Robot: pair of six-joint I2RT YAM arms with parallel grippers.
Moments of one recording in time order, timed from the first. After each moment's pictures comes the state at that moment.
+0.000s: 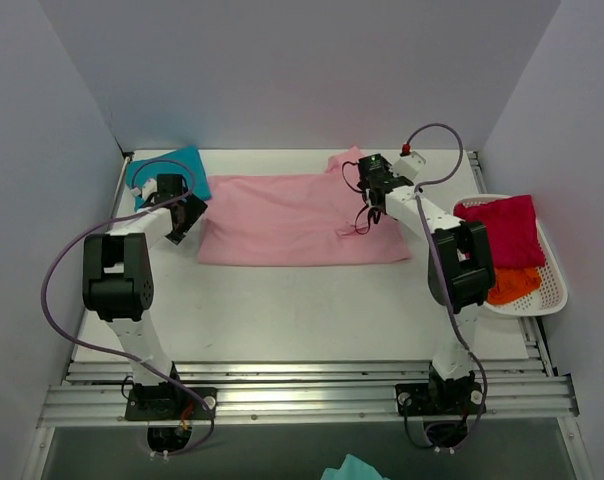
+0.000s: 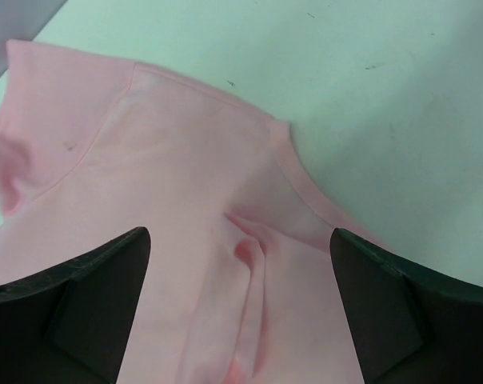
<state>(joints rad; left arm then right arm) -0.02 1.93 1.28 -0.24 -0.20 -0.90 0.31 2.07 1.59 -0.40 0.69 0.92</state>
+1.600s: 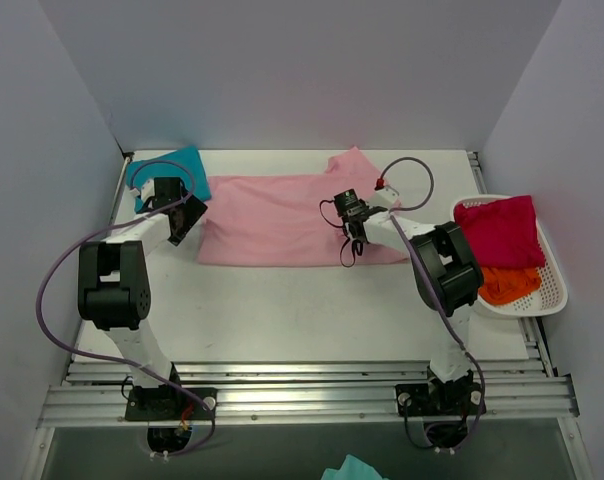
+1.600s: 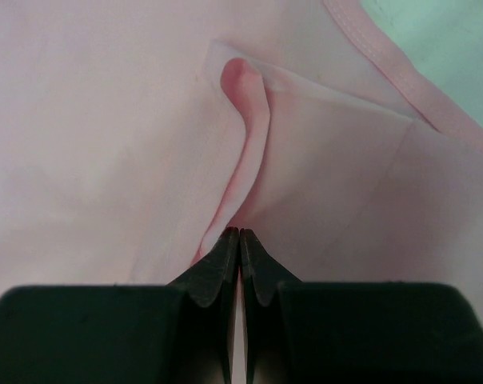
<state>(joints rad) -0.01 1.85 1.21 -0.20 -0.18 -0.88 0.46 2.01 1.28 -0.27 0.65 1.02</state>
